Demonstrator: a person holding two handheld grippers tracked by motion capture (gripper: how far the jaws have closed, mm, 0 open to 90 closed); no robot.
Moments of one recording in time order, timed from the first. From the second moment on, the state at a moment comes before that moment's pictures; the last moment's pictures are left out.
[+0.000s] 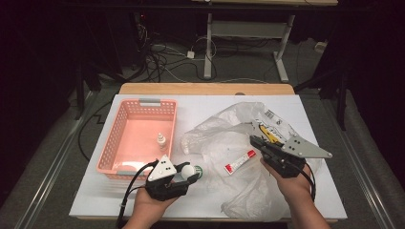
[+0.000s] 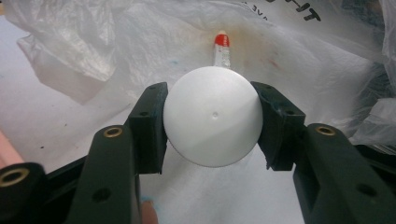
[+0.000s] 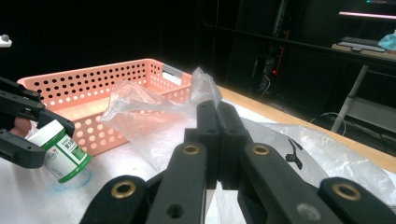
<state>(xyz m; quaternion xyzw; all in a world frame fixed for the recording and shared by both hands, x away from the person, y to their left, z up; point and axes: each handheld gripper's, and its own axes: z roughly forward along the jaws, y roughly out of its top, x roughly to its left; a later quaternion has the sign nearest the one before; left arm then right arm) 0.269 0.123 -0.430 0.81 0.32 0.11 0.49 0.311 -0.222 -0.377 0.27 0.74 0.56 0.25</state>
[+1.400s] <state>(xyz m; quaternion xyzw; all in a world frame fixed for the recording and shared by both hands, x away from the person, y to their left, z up) 0.320 0.046 -0.441 0.81 0.31 0.12 0.47 0.311 -0.223 -0.379 0.28 0.73 0.57 0.25</state>
